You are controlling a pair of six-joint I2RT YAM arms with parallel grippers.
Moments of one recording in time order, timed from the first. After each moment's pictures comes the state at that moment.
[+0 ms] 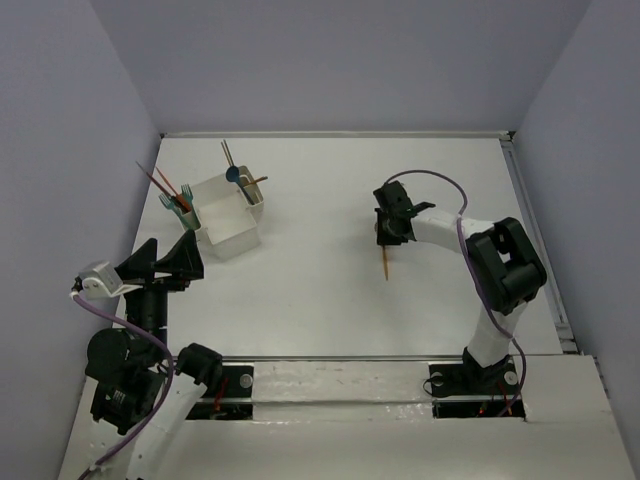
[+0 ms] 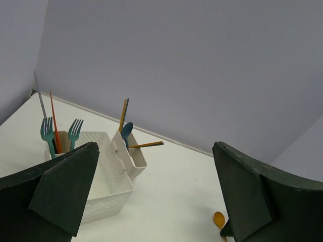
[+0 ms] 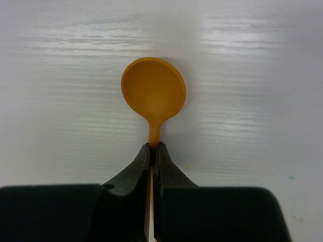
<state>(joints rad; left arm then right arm) -0.42 0.09 0.70 -0.26 -0.44 -0.36 0.49 1.83 1.14 -0.35 0.21 0.46</state>
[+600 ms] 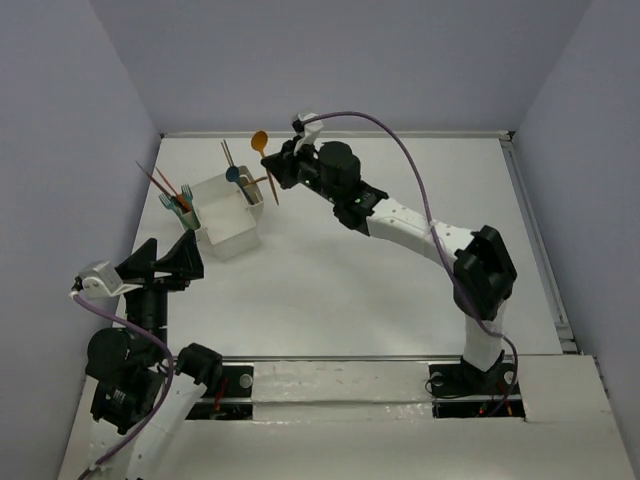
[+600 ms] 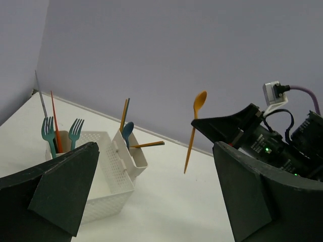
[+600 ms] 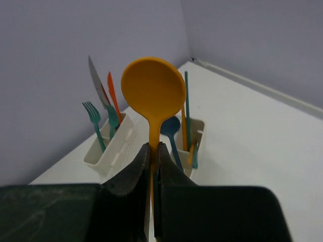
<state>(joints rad) -0.42 0.09 0.70 -0.26 -0.44 -0.36 0.81 1.86 1.58 0.32 -0.01 0.25</state>
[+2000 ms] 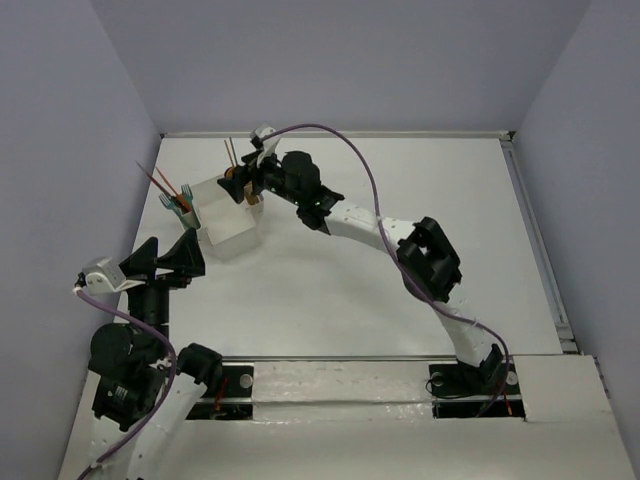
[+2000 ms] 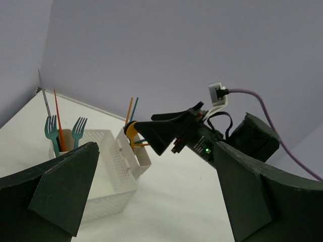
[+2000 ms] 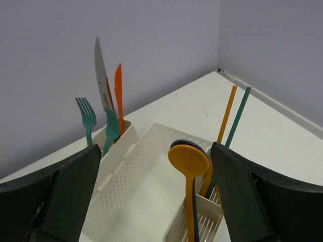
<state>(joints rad) -0.41 0.11 0.70 -0.26 -0.45 -0.36 0.87 2.30 1.95 0.47 -0.15 0.13</state>
